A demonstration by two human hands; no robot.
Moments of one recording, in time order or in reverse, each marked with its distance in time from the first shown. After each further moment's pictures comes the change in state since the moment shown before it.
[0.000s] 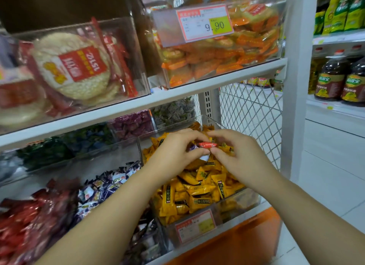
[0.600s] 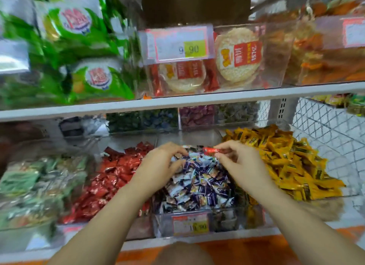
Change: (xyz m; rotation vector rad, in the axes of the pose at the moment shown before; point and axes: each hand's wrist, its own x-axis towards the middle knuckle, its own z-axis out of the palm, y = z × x) left_hand -0.188 -0.079 -0.110 0.282 0.197 -0.397; right_hand -0.009 -0.120 0.131 0.160 -0.163 -0.062
